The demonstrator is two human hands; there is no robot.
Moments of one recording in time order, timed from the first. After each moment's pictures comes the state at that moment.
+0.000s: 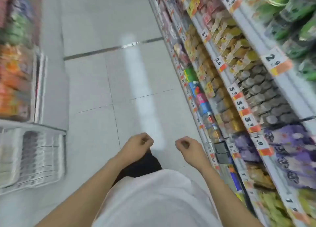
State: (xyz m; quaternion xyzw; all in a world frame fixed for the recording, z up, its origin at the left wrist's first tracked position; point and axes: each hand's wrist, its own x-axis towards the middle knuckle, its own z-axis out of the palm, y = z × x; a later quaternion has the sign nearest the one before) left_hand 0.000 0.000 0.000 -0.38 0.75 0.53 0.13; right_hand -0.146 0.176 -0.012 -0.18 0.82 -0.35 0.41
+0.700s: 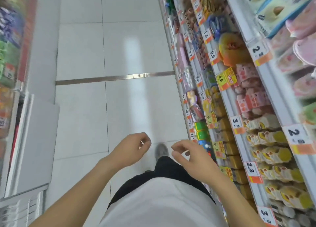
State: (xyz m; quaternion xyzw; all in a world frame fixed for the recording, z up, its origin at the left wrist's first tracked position) left_hand -0.306 -0.483 0.031 -0.33 0.81 0.47 0.13; right_hand -0.467 -0.301 0.068 -0.38 0.80 -0.23 0.40
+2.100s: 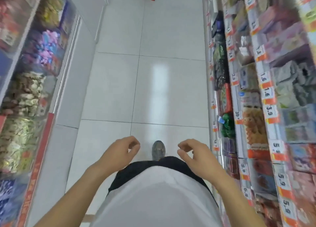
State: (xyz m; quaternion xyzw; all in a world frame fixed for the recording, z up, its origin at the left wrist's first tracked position) left_hand -0.877 -1.749 0.017 -0.46 0.76 0.44 0.11; right_hand -1.122 -1.598 0.026 -0.45 0.77 -0.17 0.42
